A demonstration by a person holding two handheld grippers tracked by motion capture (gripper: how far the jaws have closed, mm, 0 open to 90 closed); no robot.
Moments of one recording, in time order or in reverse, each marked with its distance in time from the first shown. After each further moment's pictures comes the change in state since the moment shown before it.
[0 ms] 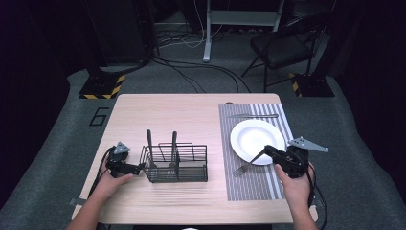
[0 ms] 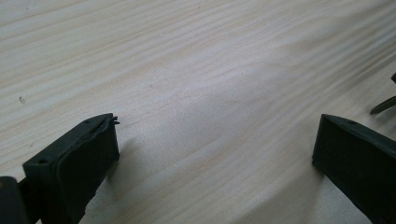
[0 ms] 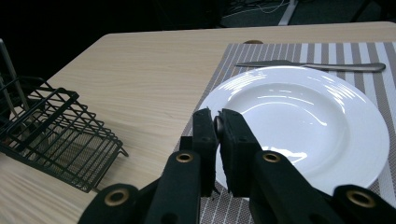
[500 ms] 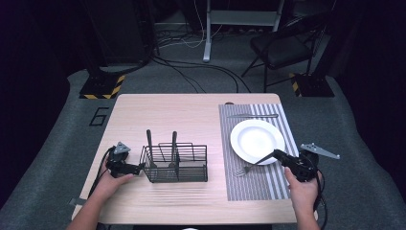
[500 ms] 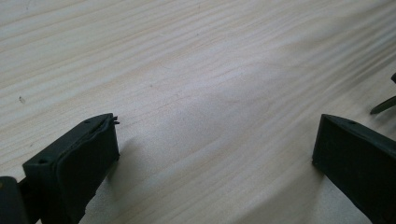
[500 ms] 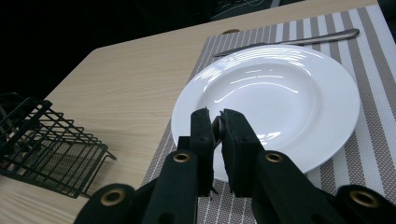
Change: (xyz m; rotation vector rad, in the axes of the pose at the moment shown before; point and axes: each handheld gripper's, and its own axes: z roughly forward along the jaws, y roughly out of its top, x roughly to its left) left arm 0.001 0.000 0.000 0.004 0.002 0.012; right arm -0.035 -0.022 -0.005 -0.021 -0.008 0.147
